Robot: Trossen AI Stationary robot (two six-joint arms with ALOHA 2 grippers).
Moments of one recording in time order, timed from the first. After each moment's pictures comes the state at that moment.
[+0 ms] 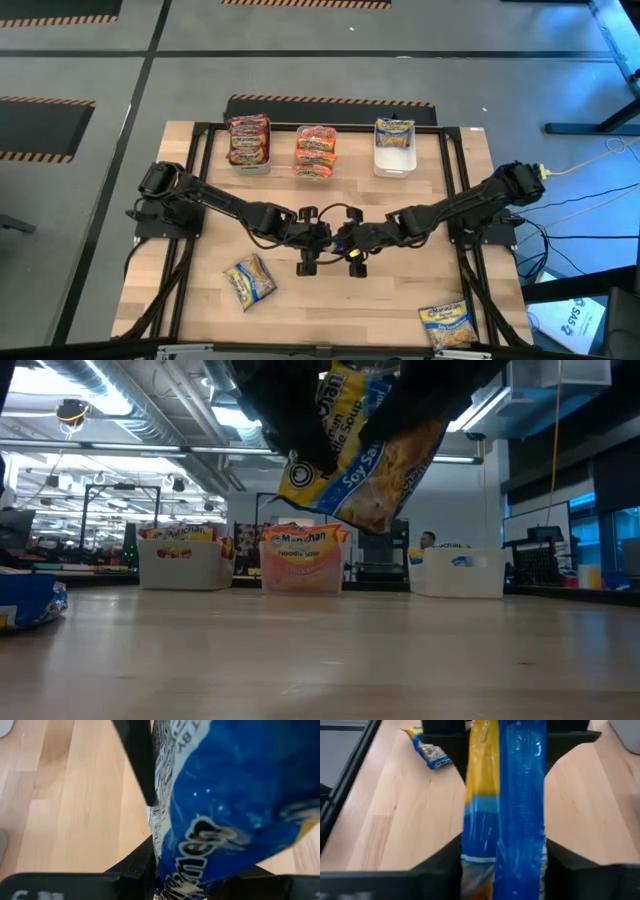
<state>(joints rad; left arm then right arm) -0.26 1.78 1.34 -0.51 -0.19 -0.23 0.31 1.61 1.07 -0.18 0.18 0.20</state>
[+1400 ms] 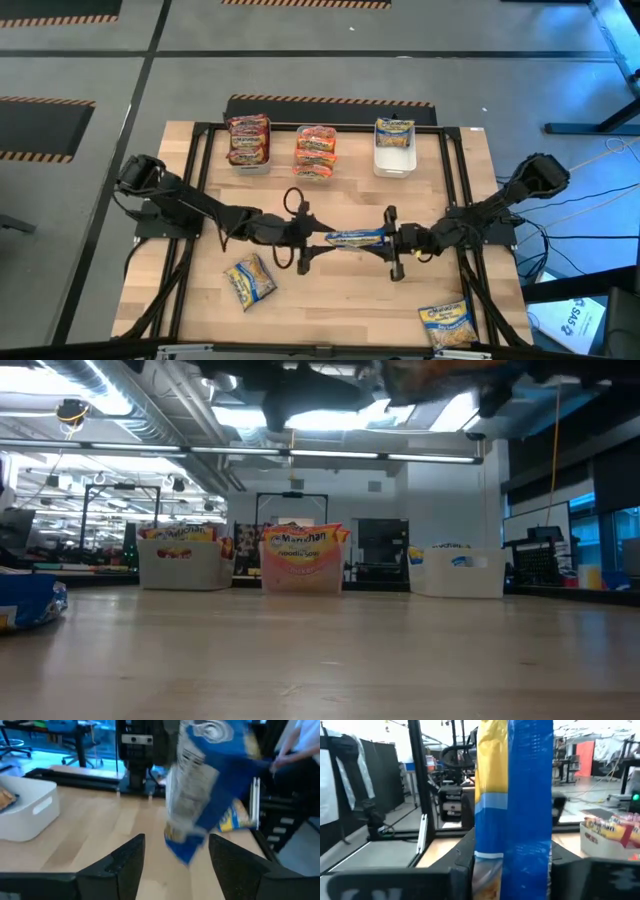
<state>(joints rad) -0.31 1.58 0.87 0.50 -0.33 -0.20 0.51 1.33 0.41 1.06 0.45 0.02</state>
